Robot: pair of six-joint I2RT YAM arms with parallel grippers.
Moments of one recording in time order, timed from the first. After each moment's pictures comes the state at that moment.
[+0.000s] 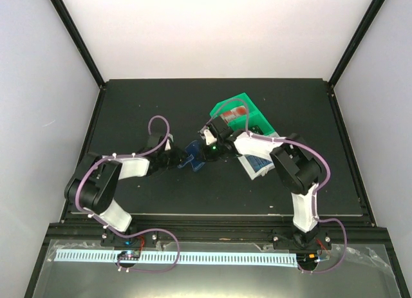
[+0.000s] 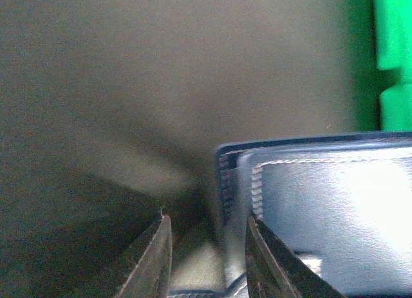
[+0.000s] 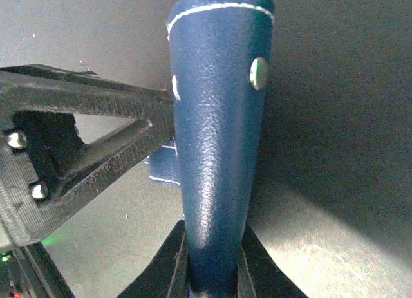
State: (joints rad) left arm -0.35 1.62 0.60 0.17 0.31 -0.82; right arm 0.73 2.00 1.29 -0.31 -0.49 0.51
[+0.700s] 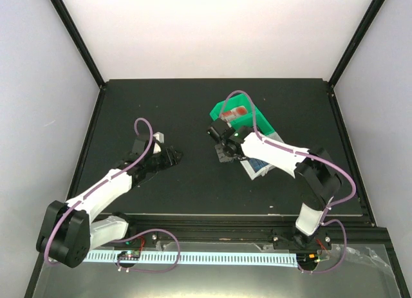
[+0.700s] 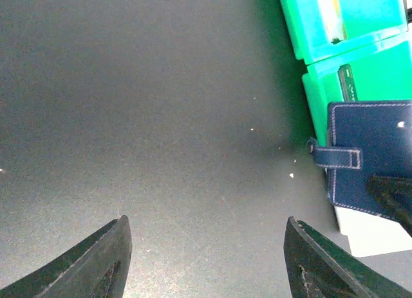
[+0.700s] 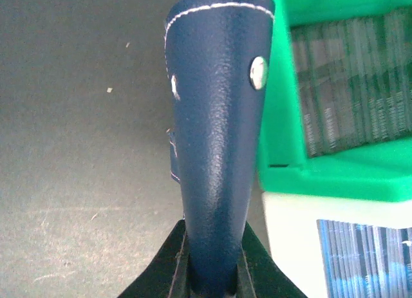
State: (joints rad) left arm -0.35 1.13 0.55 -0.16 0.28 -0.75; right arm 0.80 1.75 1.31 -0.77 0.27 0.42
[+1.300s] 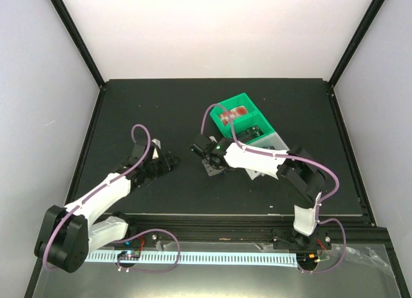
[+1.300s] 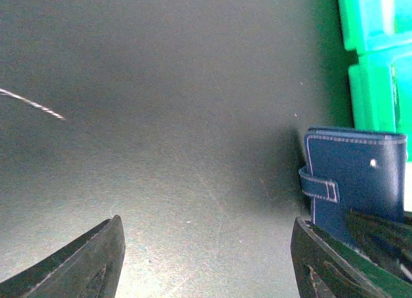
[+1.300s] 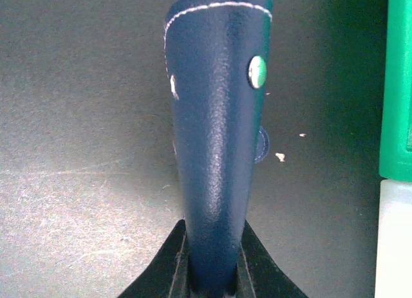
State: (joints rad) left arm -0.35 1.10 0.50 -0.23 0.26 -0.81; right arm 0.94 1.86 1.33 -0.77 0.28 0.44
